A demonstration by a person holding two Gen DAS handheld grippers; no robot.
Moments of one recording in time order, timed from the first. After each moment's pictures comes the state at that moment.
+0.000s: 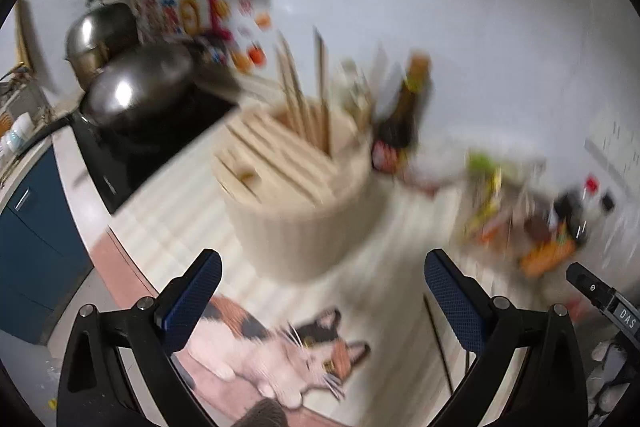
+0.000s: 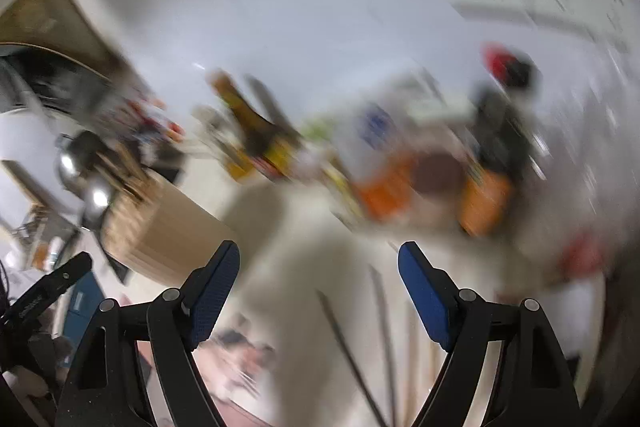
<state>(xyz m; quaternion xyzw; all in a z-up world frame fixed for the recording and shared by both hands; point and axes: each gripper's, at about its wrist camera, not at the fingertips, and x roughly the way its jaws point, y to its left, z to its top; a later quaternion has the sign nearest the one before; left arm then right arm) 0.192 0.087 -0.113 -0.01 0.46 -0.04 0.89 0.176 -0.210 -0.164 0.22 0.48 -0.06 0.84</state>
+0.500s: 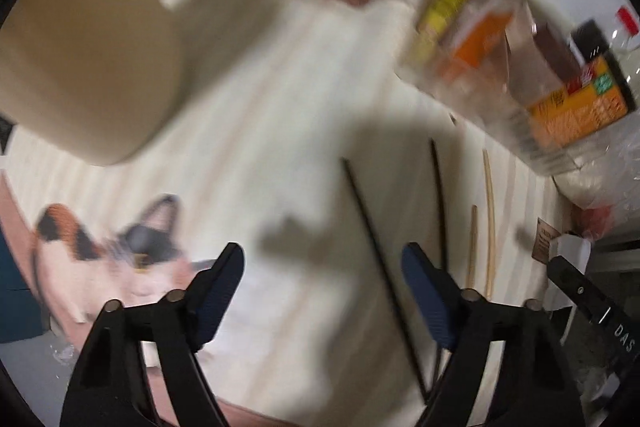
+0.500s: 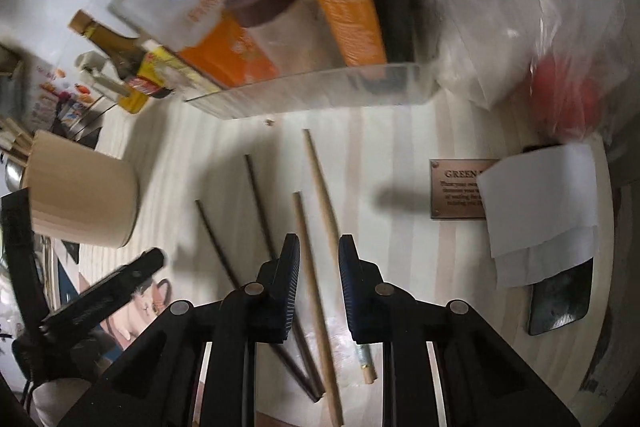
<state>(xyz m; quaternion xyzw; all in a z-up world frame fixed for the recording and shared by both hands) 0.200 -0.055 -0.283 0.02 0.64 -0.12 0.76 0.137 -0.271 -0.288 0.28 0.59 -0.11 0.75</state>
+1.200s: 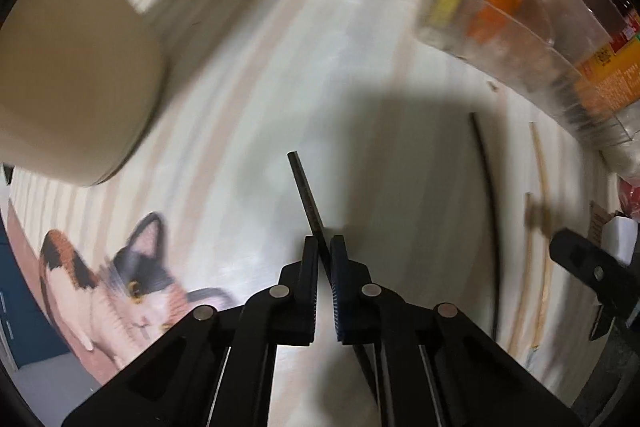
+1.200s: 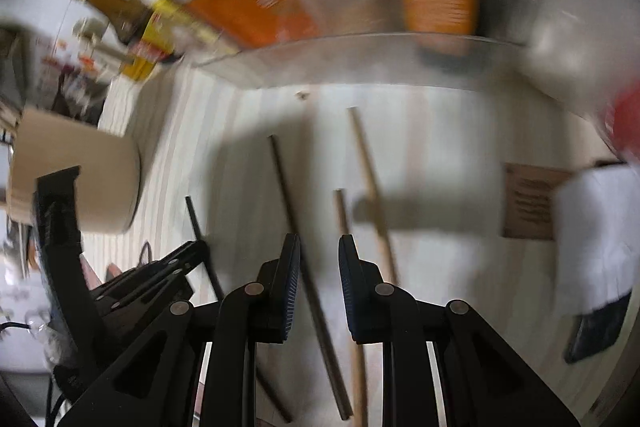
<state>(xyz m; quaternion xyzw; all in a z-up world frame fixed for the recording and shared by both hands) 0.206 -0.055 -0.311 0.09 0.64 -0.09 0.76 0.193 -0.227 -0.328 0.25 0.64 -0.03 0.73</state>
